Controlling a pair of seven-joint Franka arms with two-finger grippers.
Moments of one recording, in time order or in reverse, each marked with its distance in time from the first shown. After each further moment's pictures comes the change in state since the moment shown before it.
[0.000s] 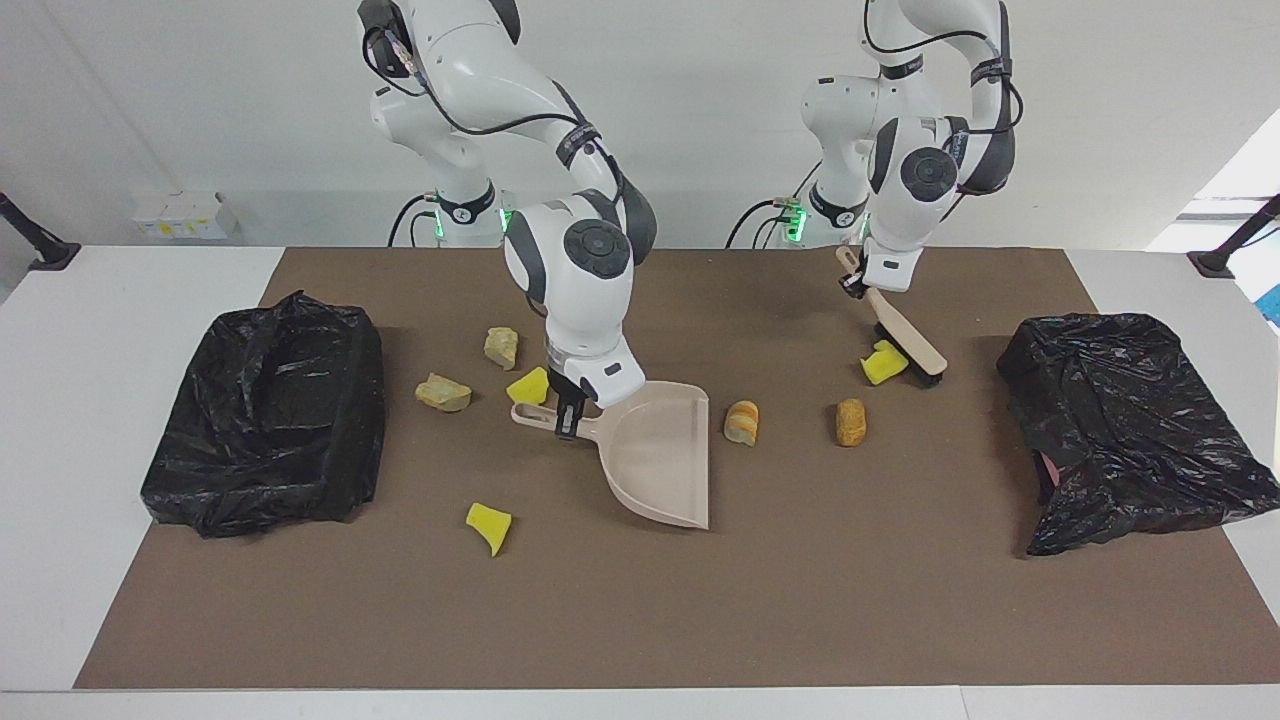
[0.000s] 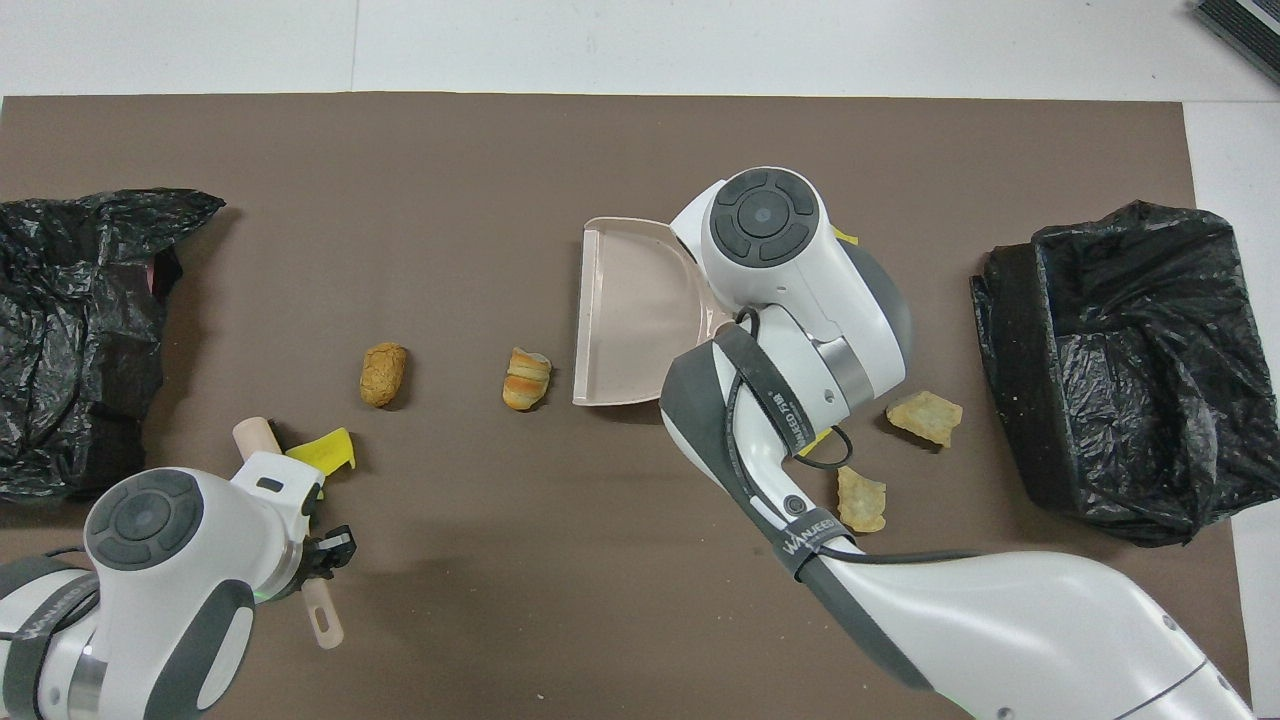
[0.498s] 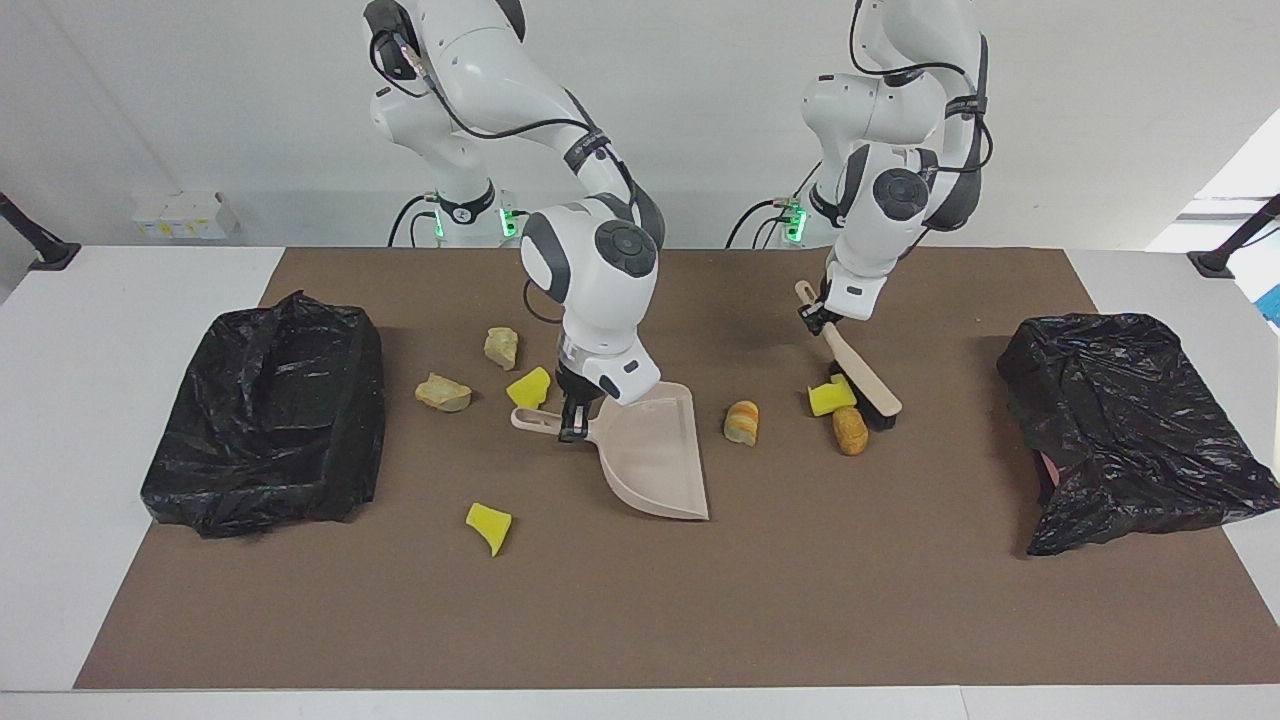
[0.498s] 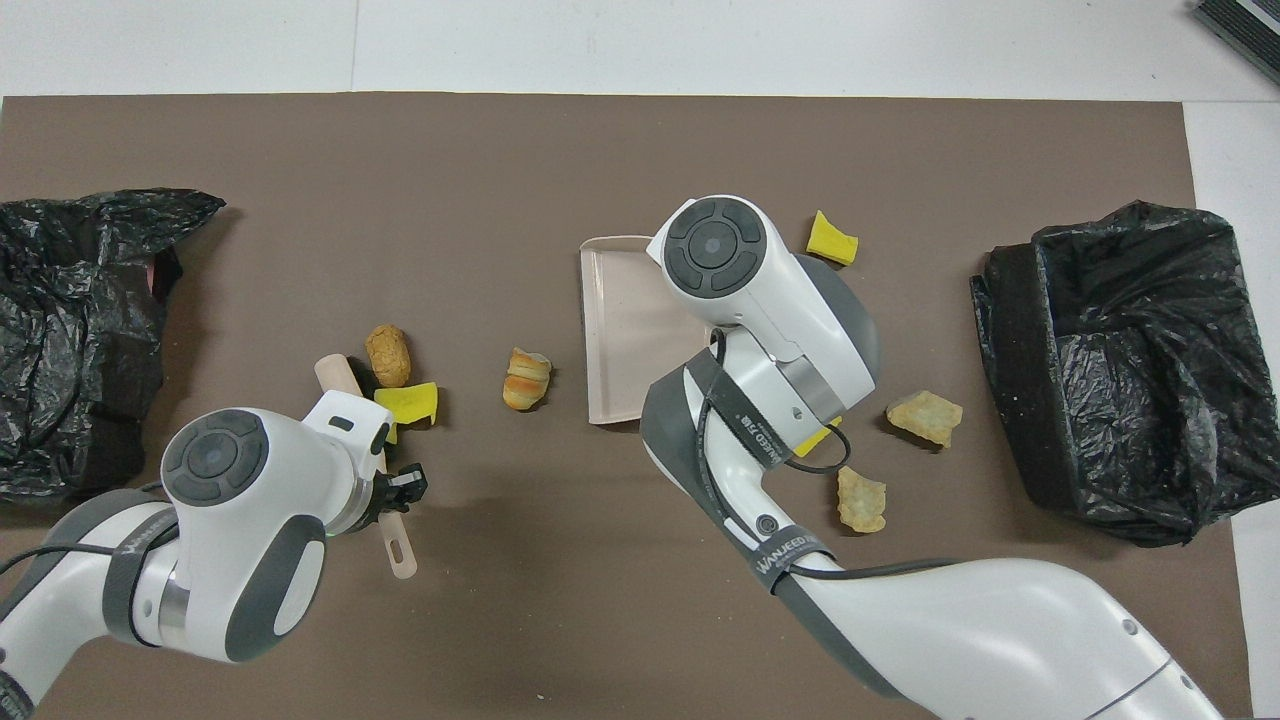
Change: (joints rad) left arm -0.076 0.207 -0.002 0.163 -0.110 0.145 0.051; right arm 0.032 0.012 0.005 -0.007 -0.096 0.000 -0.022
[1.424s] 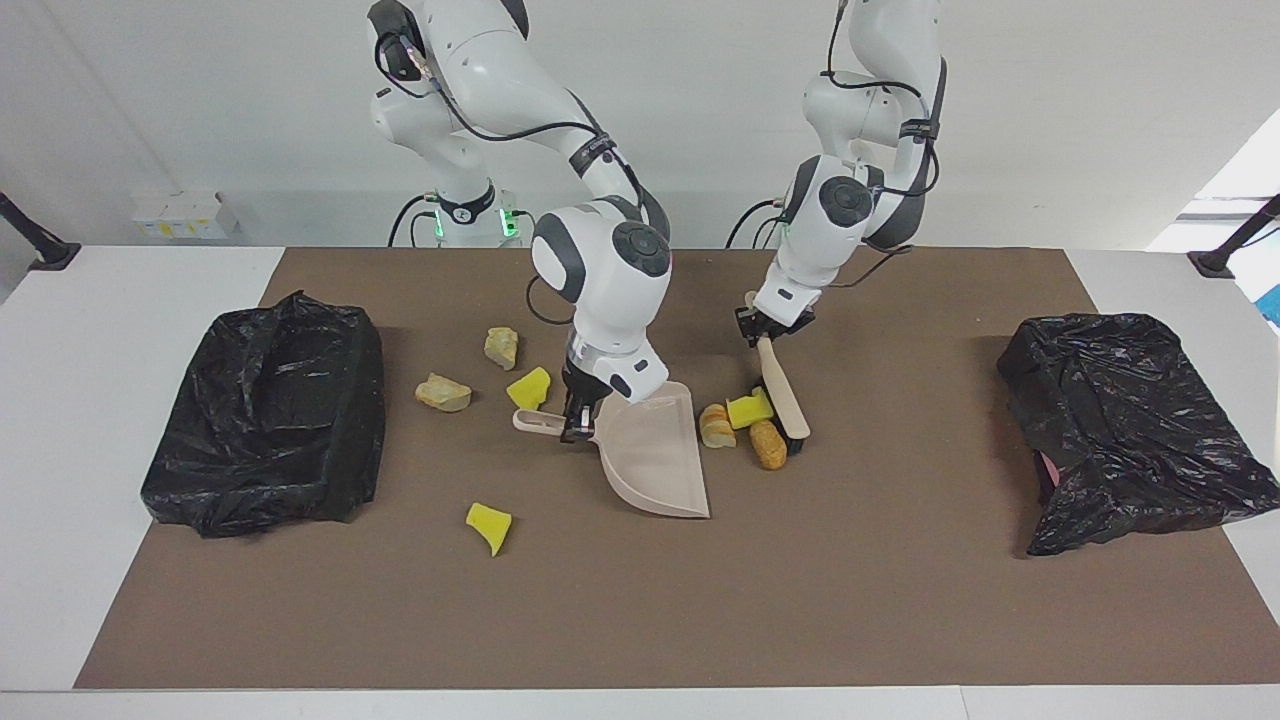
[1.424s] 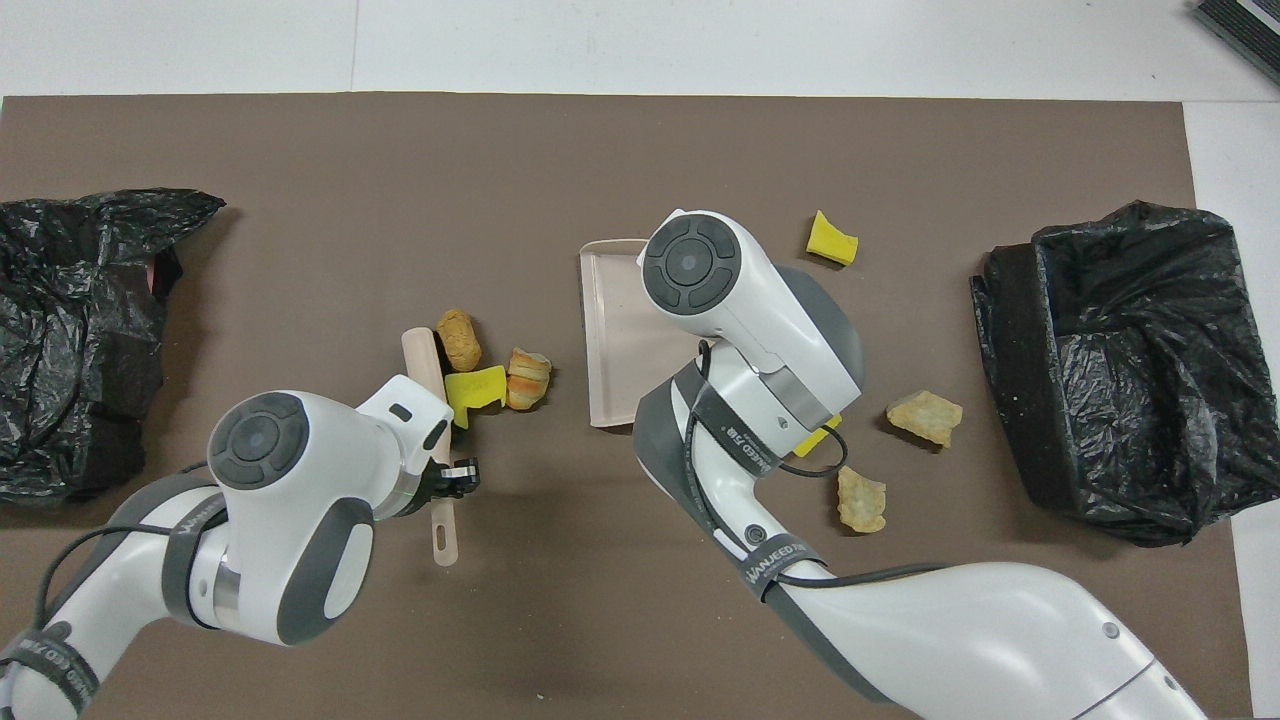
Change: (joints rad) left arm -0.207 0.102 -0.004 0.093 -0.181 0.113 0.148; right arm 0.014 0.002 0.000 -0.009 -0.052 0.001 0.000
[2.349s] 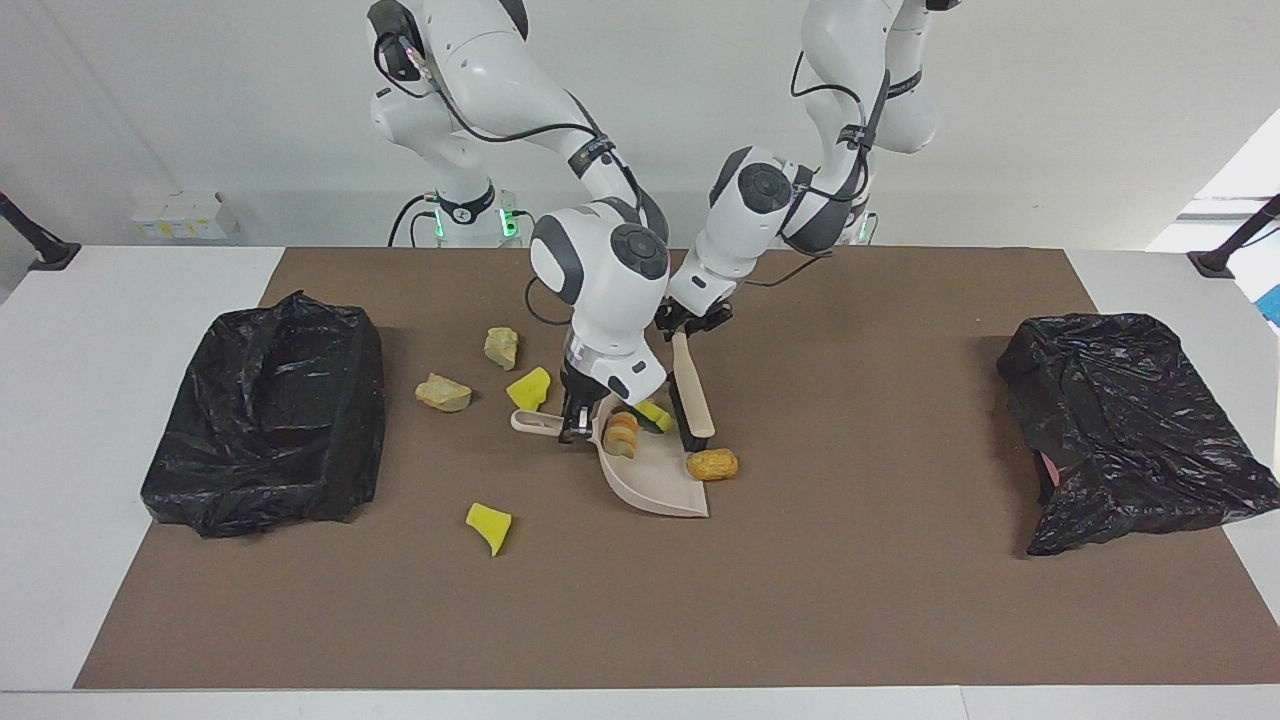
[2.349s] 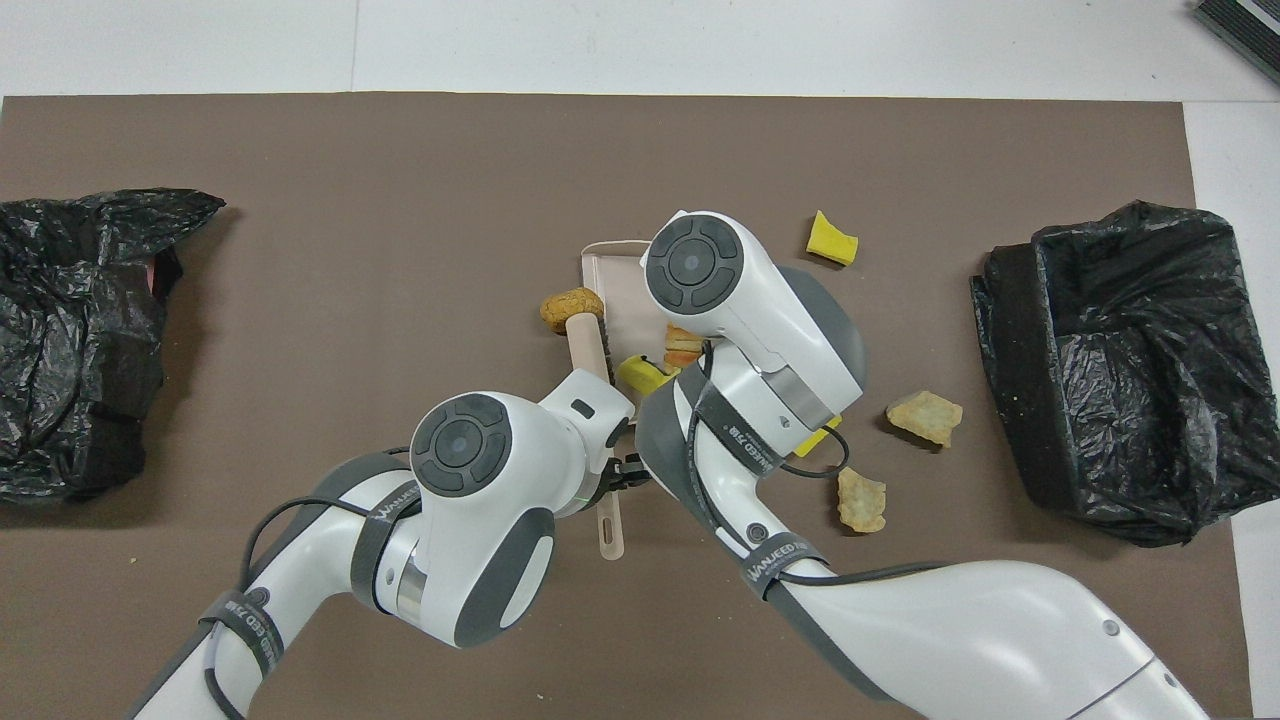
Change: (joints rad) left arm -0.153 0.111 0.021 0.213 -0.102 -0.026 -0.057; right arm -0.003 0.000 0.000 -0.005 0.000 0.001 0.000
